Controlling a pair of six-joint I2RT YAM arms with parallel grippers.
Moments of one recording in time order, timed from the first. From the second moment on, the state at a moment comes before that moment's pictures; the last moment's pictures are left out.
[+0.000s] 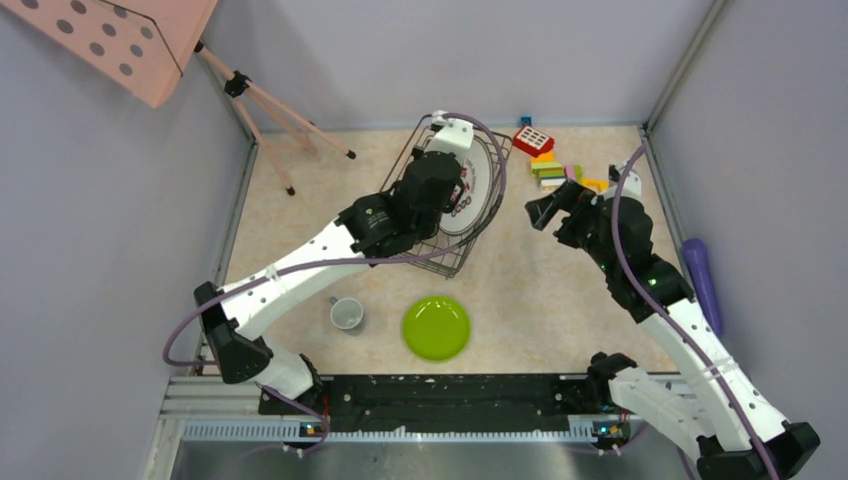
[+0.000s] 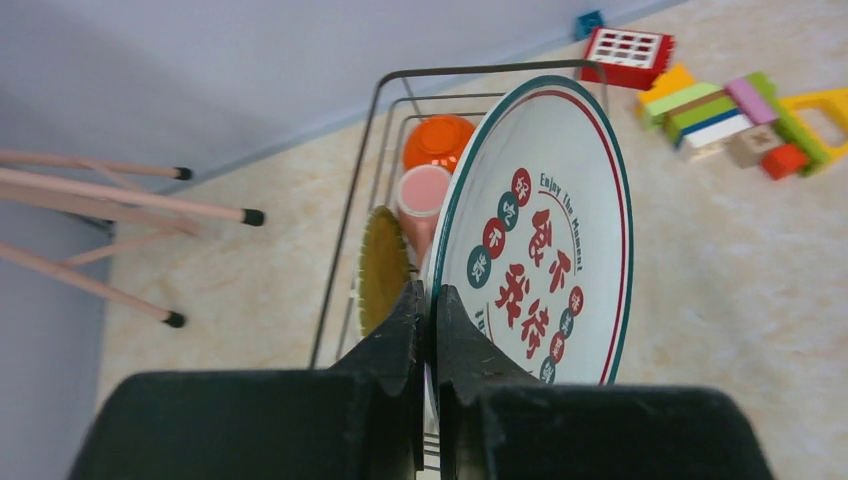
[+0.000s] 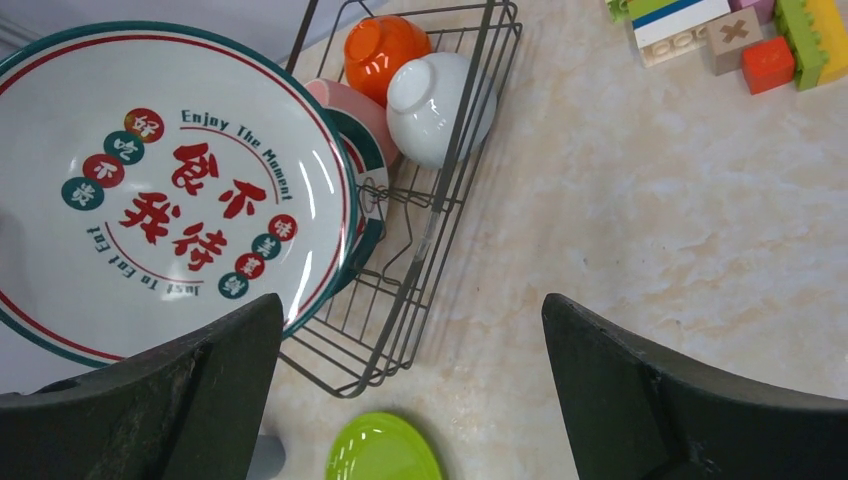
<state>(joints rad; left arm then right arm) -0.97 1.49 1.61 -0.45 -0.72 -0.07 0.42 0.81 0.89 -0.40 0.14 0.68</state>
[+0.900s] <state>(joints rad) -1.12 1.82 1.45 0.46 -1.25 0.92 0.42 0.73 0.88 -0.42 0.25 0.68</state>
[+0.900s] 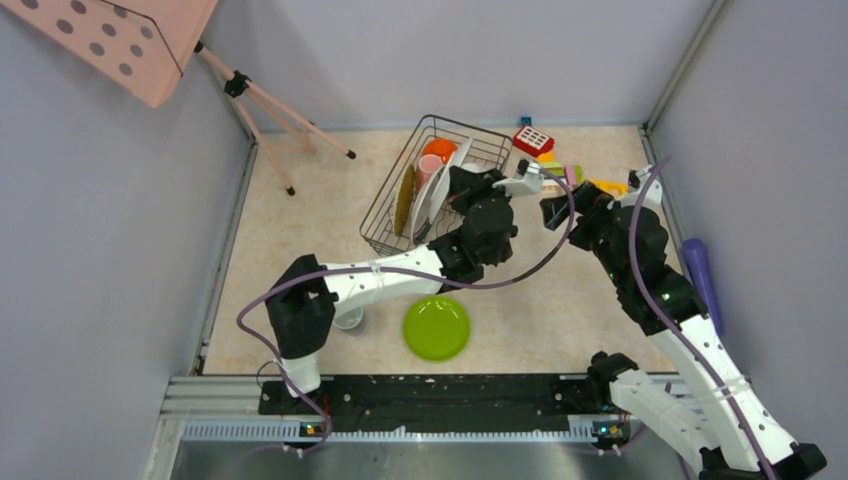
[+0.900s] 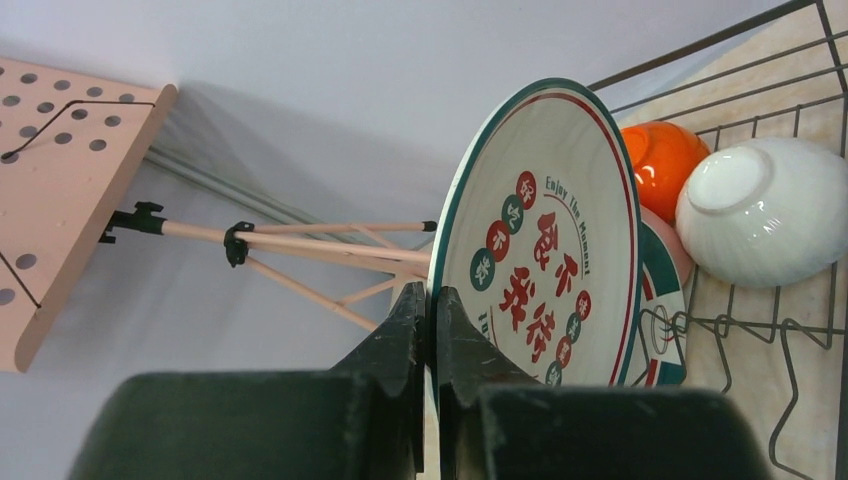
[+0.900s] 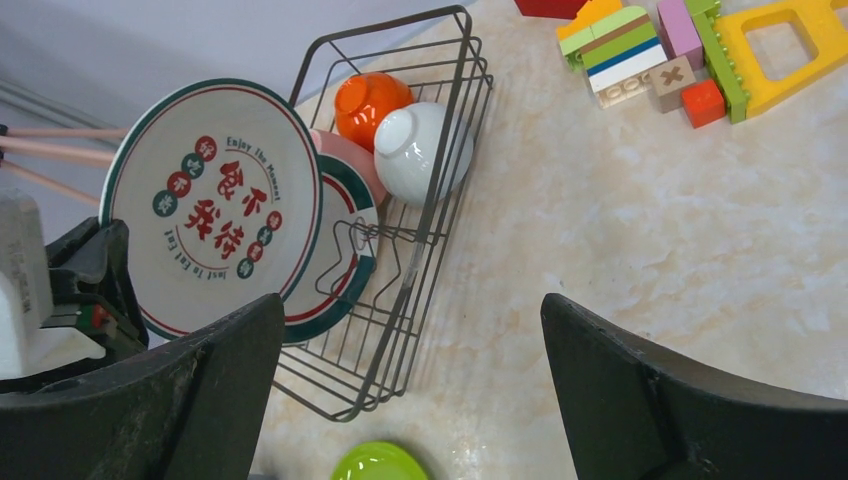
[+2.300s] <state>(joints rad) -1.06 1.84 1.33 0.09 -1.14 0.41 0.42 0.64 0.86 -0.48 0.34 0.70</state>
